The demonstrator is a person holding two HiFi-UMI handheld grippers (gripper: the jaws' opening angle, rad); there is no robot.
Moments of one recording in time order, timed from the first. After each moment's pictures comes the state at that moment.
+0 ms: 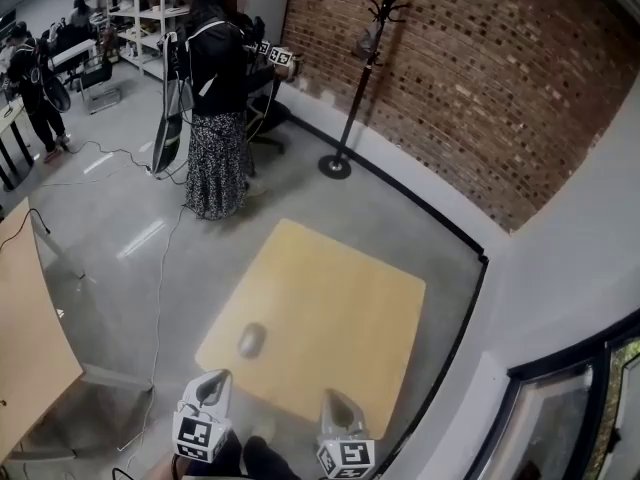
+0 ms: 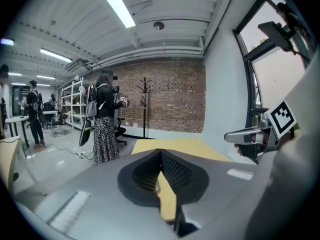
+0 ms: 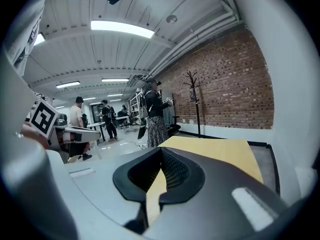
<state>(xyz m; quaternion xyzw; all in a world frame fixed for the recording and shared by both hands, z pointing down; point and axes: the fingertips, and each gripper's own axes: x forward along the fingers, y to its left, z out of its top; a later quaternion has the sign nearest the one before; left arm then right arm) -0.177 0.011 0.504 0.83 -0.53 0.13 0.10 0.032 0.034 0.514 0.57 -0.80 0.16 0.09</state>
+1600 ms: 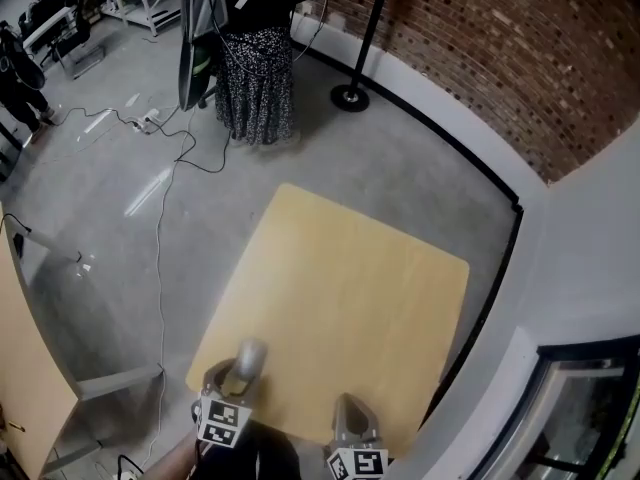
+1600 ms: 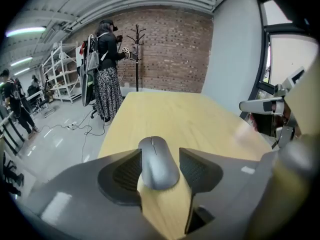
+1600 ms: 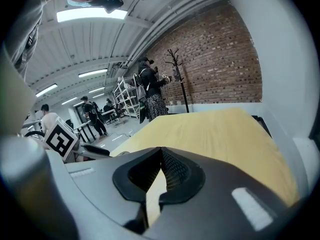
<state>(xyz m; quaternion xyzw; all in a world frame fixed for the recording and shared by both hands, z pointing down) -0.151 -0.094 0.697 0.80 -0.45 0.33 0.23 0.049 -0.055 0.615 0.61 -0.74 0.28 0.10</state>
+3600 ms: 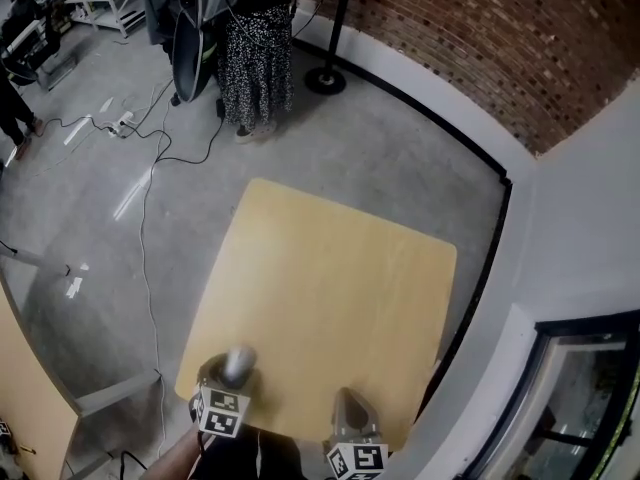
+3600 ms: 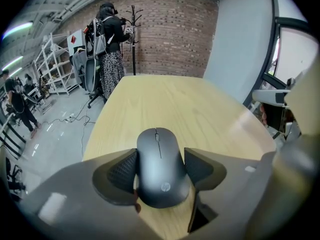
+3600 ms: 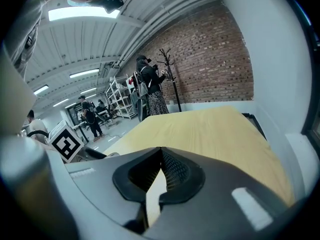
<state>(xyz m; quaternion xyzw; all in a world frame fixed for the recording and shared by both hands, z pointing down) -0.135 -0.109 0.734 0.77 -0.41 0.41 0.27 0.079 -0.059 0.632 0.63 -0.71 0.29 0.12</state>
